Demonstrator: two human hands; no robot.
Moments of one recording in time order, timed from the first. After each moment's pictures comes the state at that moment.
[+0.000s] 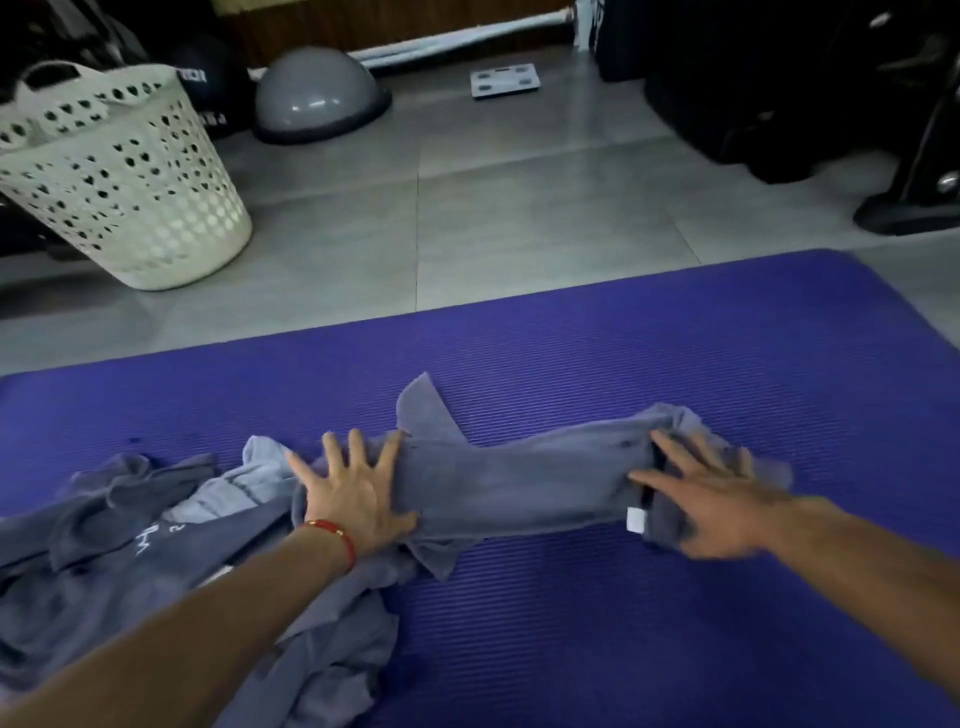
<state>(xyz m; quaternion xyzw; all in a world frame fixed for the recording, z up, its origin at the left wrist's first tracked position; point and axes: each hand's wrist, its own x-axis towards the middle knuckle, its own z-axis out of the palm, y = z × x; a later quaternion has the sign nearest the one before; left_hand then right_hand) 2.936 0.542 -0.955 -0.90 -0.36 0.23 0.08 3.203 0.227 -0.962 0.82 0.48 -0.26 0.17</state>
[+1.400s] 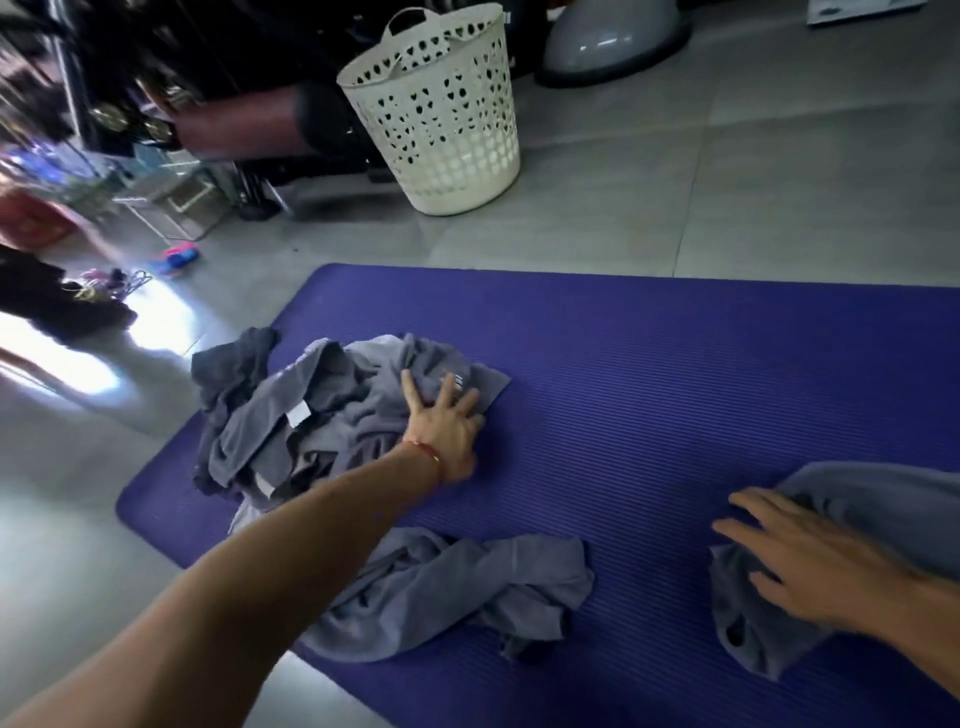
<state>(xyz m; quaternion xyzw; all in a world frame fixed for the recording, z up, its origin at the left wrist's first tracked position) 2.795 0.636 -0.940 -0.86 -0.39 0.31 0.14 3.089 0.361 -0.974 0.70 0.67 -0.23 0.09</state>
